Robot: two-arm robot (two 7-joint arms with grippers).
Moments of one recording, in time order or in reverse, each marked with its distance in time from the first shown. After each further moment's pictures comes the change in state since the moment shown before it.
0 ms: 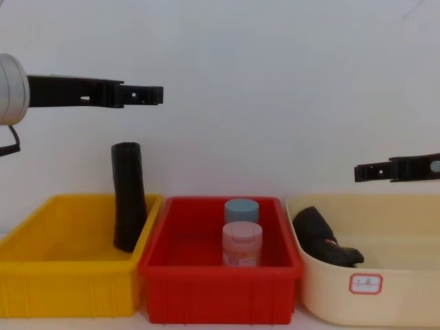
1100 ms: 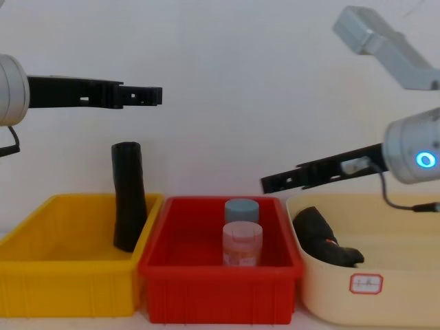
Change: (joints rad) left arm 0.001 -0.001 0.000 0.000 0.003 0.002 0.008; right arm 0.168 -0.025 -0.211 0.085 -0.092 0.041 0.231
